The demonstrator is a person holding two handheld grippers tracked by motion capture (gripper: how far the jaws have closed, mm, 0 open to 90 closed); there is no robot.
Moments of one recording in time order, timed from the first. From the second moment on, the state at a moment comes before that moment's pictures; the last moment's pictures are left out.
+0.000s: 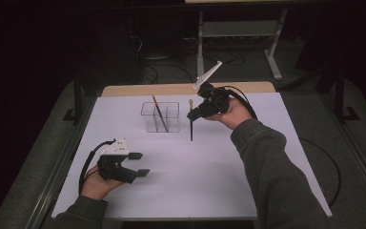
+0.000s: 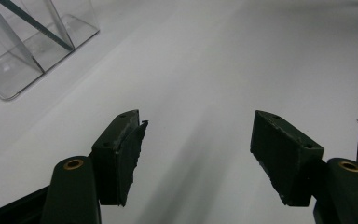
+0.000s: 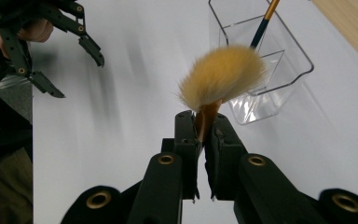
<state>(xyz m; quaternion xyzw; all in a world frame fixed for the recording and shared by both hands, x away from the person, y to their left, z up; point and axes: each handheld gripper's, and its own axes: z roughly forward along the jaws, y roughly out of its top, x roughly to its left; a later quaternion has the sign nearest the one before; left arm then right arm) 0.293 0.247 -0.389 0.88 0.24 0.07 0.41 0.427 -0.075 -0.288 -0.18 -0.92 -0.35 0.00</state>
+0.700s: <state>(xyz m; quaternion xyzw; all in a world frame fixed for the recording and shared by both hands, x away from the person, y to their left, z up) 0.293 0.251 -0.385 0.87 0.24 0.07 0.42 0.453 -0.051 -0.269 -0.18 -0.92 -0.35 0.00</state>
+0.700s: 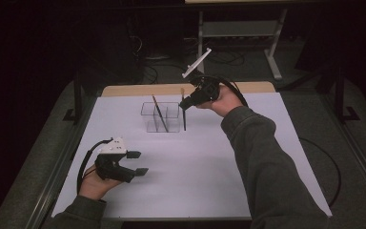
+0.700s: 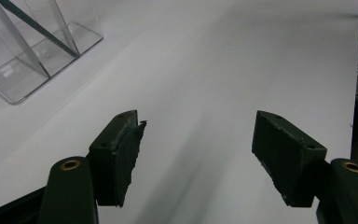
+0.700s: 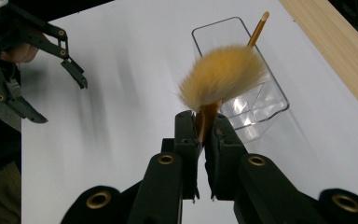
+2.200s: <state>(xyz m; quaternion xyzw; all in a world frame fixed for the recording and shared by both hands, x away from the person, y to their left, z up) 0.294 0.258 -0.380 0.87 0.24 0.08 0.43 0.506 -0.008 -0.246 -0.22 -0.92 -0.33 -0.04</state>
